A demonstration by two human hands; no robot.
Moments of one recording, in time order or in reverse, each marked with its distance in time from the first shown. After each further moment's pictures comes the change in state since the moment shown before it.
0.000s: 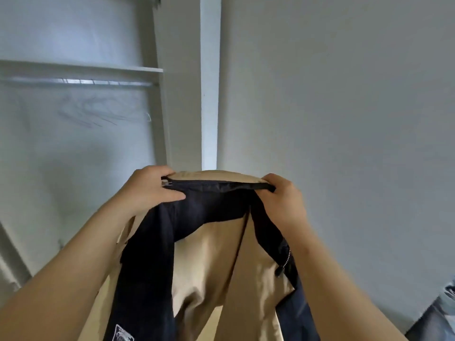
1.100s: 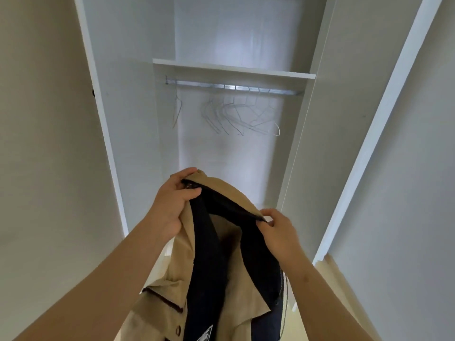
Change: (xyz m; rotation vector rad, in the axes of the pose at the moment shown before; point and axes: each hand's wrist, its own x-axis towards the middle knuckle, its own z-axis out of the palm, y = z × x) left_hand 0.162 -0.212 -0.072 -1.015 0.751 -0.477; right_hand 0.230 -0.055 0.356 0.226 -0.707 -0.117
